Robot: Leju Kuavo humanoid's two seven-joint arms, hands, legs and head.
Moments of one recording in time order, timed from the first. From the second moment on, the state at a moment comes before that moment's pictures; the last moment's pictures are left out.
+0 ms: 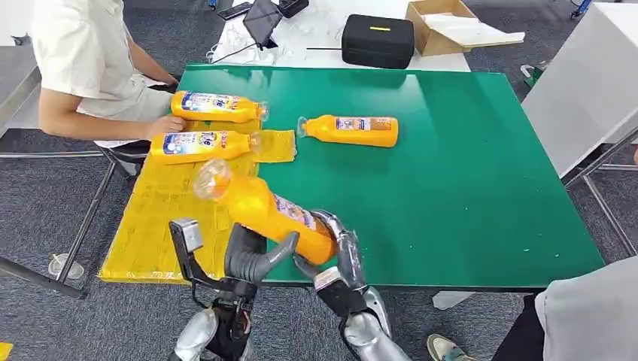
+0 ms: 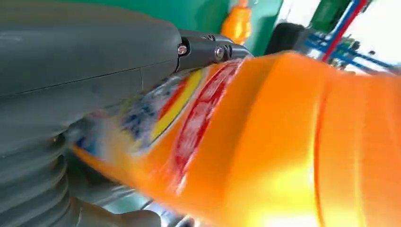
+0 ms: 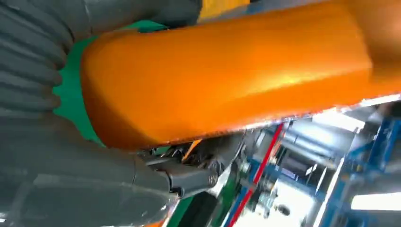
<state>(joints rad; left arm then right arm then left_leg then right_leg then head) -0.11 -0.20 -0.62 -1.33 0.50 0.16 -0.49 -0.15 0.20 0.49 -1.04 0.30 -0.45 -0.70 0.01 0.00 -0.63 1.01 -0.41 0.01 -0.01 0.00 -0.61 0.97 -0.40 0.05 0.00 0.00</state>
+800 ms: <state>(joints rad) -0.10 -0.20 -0.55 -1.36 0.65 0.02 -0.49 -0.18 0.21 0.57 -1.00 0.17 -0.36 -0.70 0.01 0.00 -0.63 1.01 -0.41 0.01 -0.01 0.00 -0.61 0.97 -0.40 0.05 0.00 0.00</state>
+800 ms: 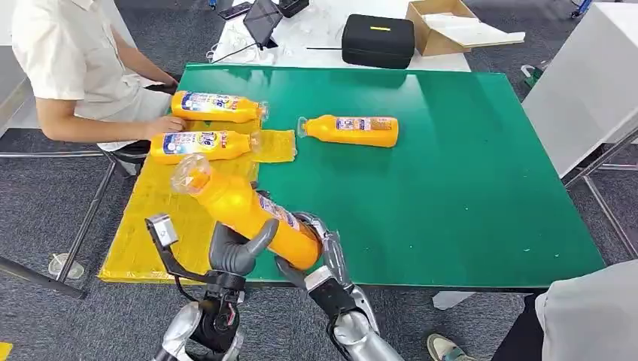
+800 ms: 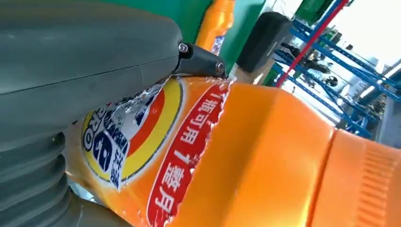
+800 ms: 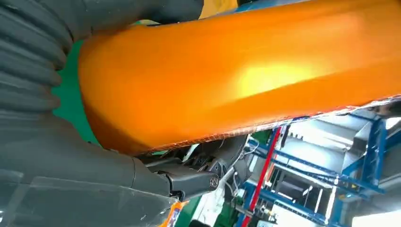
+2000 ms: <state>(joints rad) -0.11 -0.12 -0.36 -1.23 -0.61 0.66 -0.41 0.04 0.18 0.23 -1.38 0.49 -0.70 -0.70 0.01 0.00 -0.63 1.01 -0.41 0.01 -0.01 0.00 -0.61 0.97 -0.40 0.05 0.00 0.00</state>
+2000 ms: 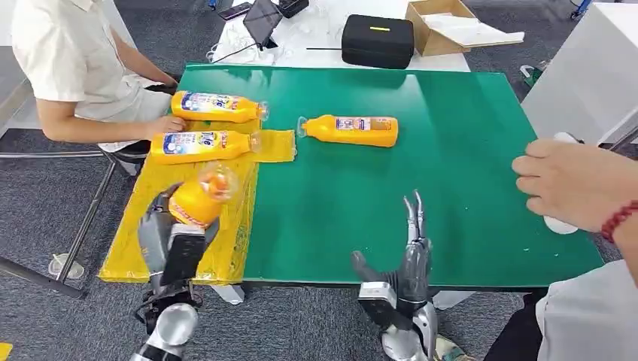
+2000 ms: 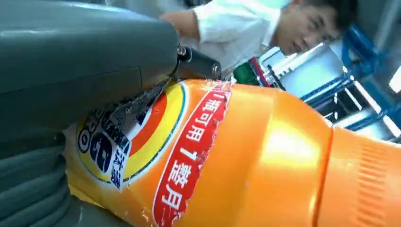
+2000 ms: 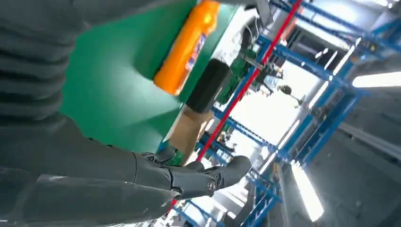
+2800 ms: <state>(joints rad) -0.22 -0.08 -0.35 -0.92 -0.80 0.46 -0.33 0.04 0.16 0.28 -1.38 0.38 -0.70 -0.70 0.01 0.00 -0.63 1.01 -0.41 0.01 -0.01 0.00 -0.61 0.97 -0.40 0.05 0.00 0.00</state>
